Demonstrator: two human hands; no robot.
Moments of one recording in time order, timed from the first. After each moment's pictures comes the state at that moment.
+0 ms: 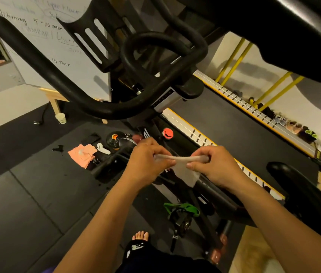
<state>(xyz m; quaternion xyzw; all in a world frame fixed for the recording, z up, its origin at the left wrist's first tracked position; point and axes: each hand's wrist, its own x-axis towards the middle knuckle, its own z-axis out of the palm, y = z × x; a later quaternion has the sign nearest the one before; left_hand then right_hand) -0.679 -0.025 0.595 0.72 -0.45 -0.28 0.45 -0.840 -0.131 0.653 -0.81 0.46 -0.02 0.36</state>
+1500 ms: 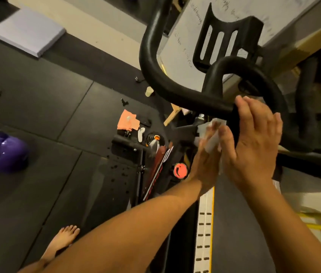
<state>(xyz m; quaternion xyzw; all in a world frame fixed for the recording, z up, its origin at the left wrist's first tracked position) -0.704 -0.267 0.537 0.74 -0.13 0.13 0.65 -0.708 -0.311 0.661 -0.96 -0.13 -0.24 0.02</state>
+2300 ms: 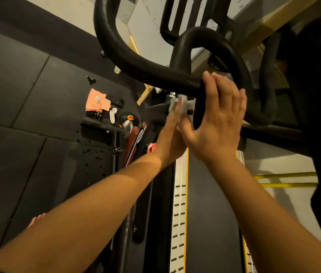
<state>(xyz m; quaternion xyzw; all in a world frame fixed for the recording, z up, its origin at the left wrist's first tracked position) -0.721 -0.254 0.511 0.67 -0.14 -0.01 0.73 -0.707 -0.307 0.658 -0.96 -0.11 -0.24 -0.07</state>
